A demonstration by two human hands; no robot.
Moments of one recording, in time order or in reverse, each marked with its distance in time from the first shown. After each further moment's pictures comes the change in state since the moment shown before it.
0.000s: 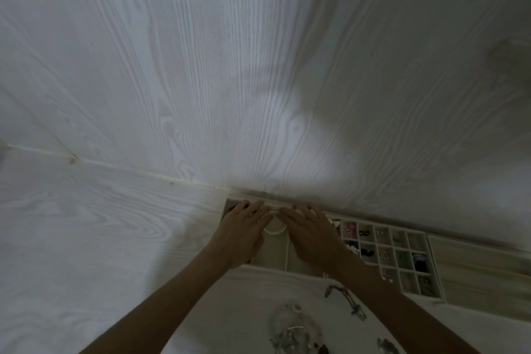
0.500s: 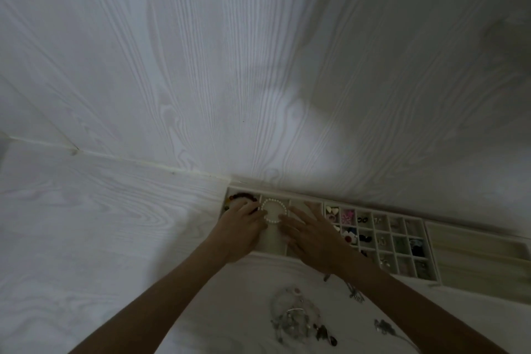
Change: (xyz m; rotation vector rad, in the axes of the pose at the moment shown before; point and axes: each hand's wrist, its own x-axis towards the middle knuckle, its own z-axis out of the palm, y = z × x) left_hand -0.015 0.003 0.008 0.033 0.021 0.082; right_hand -0.027 -0.008 -0.002 -0.008 -0.177 -0.064
